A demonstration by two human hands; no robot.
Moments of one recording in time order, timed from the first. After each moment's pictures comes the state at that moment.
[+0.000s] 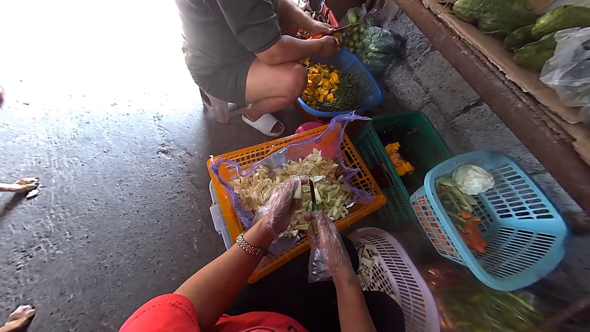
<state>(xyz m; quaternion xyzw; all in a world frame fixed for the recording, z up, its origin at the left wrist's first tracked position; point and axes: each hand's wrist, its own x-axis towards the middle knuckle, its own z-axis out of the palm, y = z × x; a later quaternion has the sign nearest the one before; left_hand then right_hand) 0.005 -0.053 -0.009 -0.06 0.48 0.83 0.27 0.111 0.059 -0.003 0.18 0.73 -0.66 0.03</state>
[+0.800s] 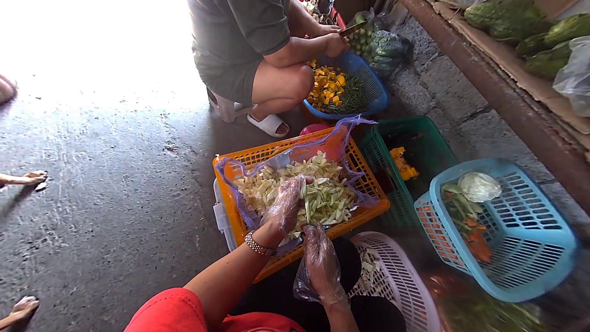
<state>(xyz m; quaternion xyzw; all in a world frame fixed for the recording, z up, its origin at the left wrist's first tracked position) 0.005 -0.044 -0.005 -0.05 0.51 0.84 0.19 0.130 0.022 -0.006 0.14 0.85 -0.50 -0.09</state>
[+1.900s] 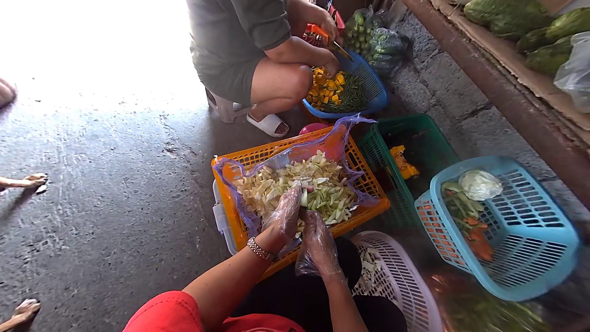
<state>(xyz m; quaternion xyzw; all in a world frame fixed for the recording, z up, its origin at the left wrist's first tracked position) 0.017 -0.040 -0.017 -0.08 0.54 0.80 0.25 0.098 0.036 -0.001 0.20 0.85 -0.48 0.04</state>
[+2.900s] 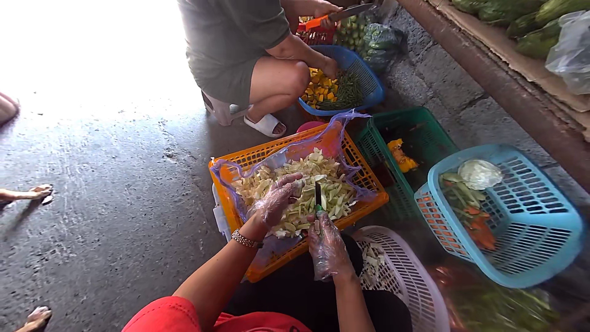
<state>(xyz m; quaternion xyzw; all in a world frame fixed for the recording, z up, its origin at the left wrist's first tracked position) -0.012 -0.063 -0.023 0.00 0.56 0.78 0.29 0.119 0.061 -0.027 0.21 0.54 -0.81 0.04</state>
